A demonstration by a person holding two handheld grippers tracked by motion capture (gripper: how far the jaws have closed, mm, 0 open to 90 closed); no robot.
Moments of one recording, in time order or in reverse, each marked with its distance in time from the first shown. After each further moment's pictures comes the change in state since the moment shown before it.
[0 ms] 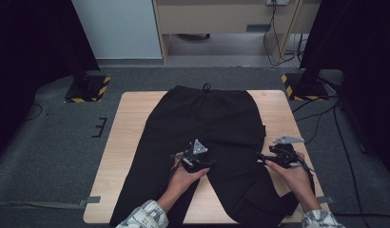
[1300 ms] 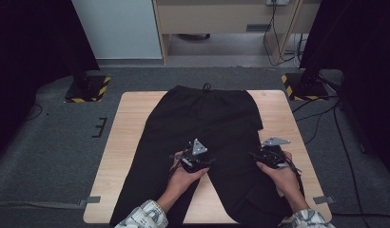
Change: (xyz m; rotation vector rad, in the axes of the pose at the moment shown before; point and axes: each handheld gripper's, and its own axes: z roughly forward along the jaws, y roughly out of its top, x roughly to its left) left arm -0.006 0.006 -0.013 -0.029 0.003 0.034; right arm 0.022 -0.002 0.027 -0.003 -0.005 -0.070
